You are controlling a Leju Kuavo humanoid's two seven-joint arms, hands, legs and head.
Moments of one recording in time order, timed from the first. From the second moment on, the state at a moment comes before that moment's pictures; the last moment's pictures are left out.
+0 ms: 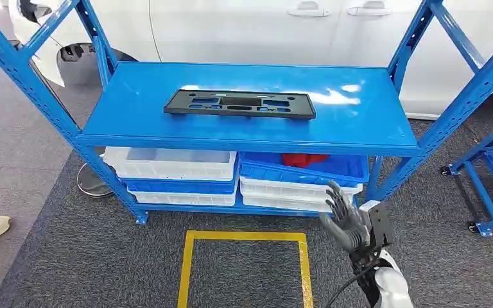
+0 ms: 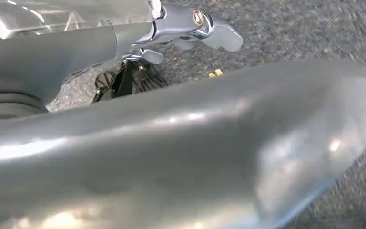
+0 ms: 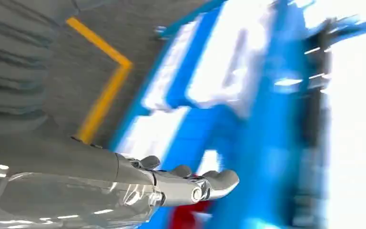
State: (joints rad) left arm -0.04 0.00 1.08 -0.30 0.02 0.01 -0.27; right arm -0.18 0.00 -0.04 -1.24 0.10 0.29 -0.45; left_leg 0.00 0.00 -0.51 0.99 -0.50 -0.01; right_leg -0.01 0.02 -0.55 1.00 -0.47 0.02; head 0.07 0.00
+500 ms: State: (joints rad) left arm -0.05 0.00 1.27 -0.29 0.02 0.07 -0.19; right arm -0.31 -0.09 0.12 -1.68 -0.10 0.36 -0.52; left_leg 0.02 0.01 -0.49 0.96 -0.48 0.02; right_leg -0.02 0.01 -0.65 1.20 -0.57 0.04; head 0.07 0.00
